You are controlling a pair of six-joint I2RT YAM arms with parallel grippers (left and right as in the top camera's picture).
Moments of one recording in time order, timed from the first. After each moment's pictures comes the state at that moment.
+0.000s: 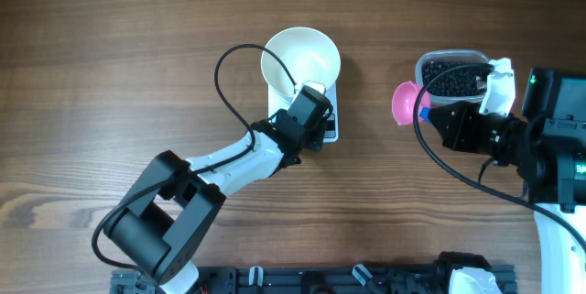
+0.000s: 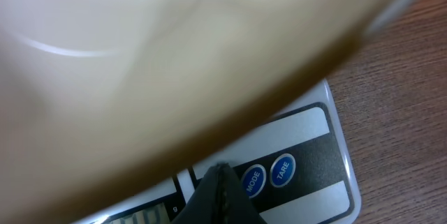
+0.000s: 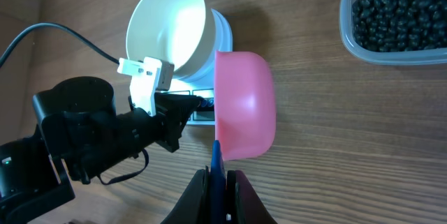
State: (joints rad) left arm -0.71 1.80 0.93 -0.12 -0.13 -0.37; right arm -0.10 1.05 1.21 -1.12 -0.50 0.16
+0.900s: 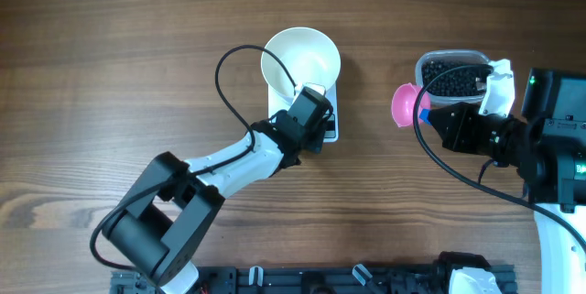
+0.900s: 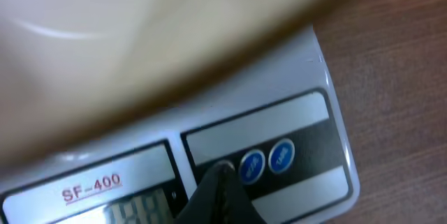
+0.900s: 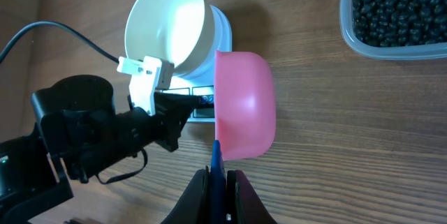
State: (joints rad) left arm -0.71 1.78 0.93 -0.16 -0.12 -0.37; right arm -0.10 1.05 1.21 -1.13 -0.50 0.16
